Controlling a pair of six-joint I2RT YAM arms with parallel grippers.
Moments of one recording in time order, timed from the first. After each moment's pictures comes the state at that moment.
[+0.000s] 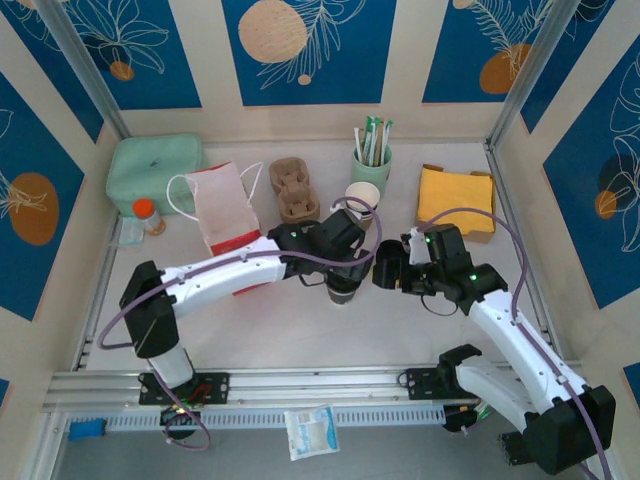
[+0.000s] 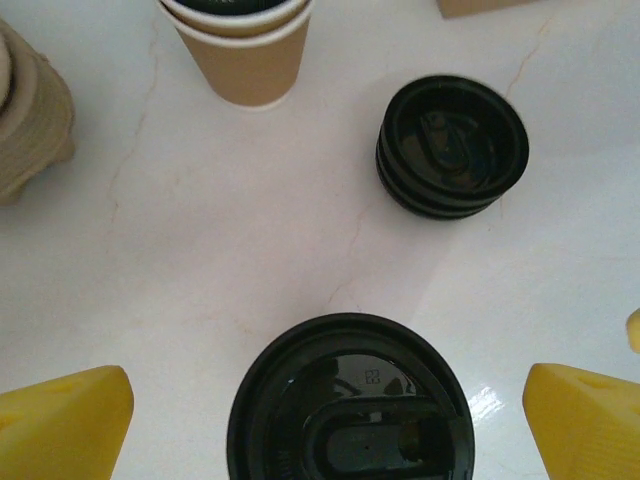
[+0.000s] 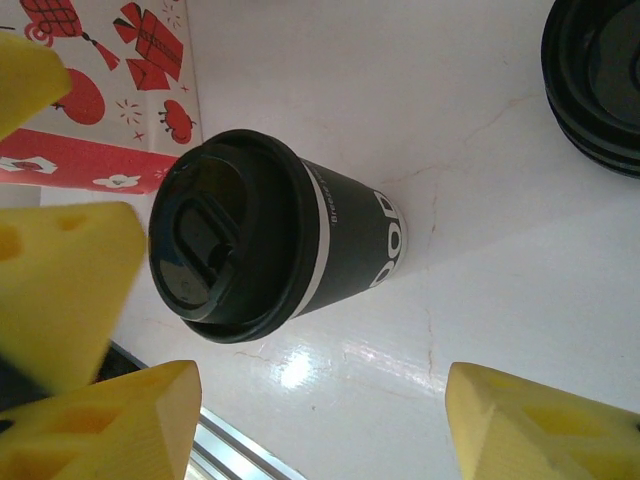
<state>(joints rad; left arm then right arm) -1.04 1.68 1.49 -0.73 -0.25 -0.51 0.34 0.88 0.72 -0.75 -0.47 0.49</state>
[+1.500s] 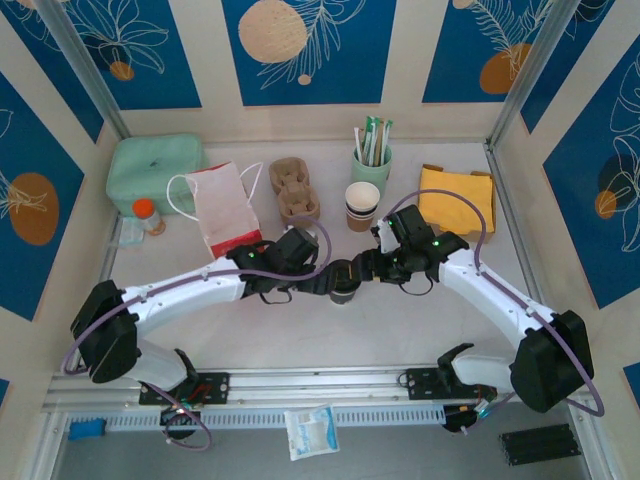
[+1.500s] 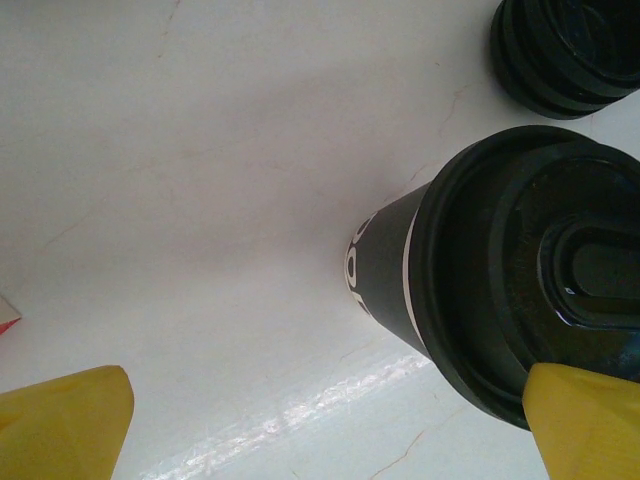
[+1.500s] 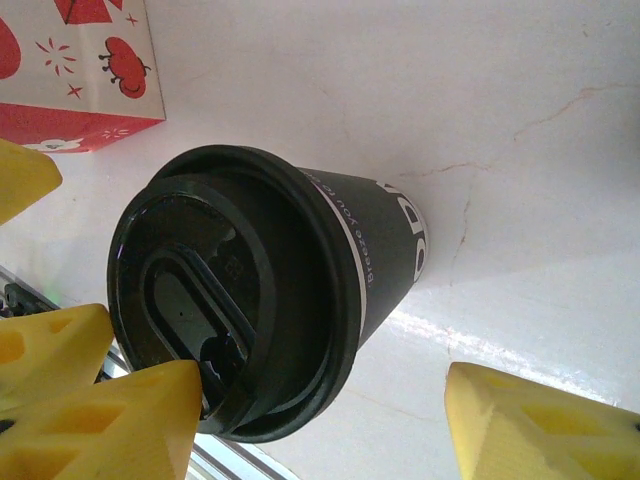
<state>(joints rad) -0.95 1.44 1.04 -0.59 -0.09 -0.66 0.49 1.22 0.88 -0.75 -0.41 0.47</state>
